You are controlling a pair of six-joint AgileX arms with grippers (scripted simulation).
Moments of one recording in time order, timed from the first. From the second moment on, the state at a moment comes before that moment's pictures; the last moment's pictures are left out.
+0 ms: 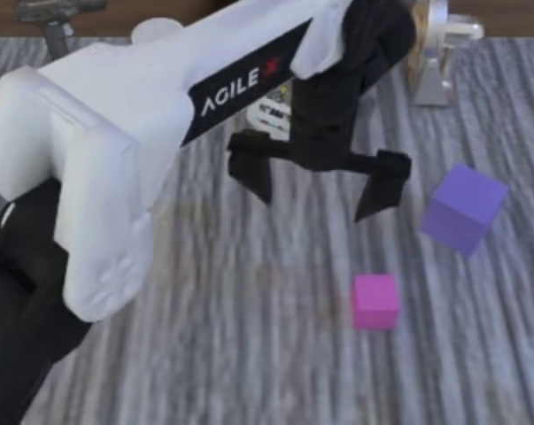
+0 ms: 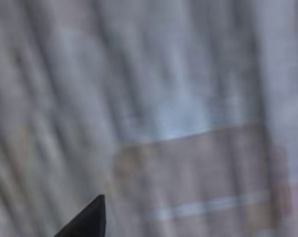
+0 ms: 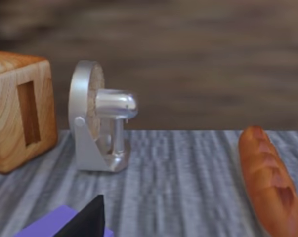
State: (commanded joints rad) left arm -0.73 2.48 2.33 -1.42 -0.01 -0.48; right arm 0.00 0.00 0.00 0.00 0.00 0.00
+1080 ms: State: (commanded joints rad) left arm -0.10 2.36 2.10 -1.32 0.00 1.05; right arm 0.00 0.00 0.00 0.00 0.00 0.00
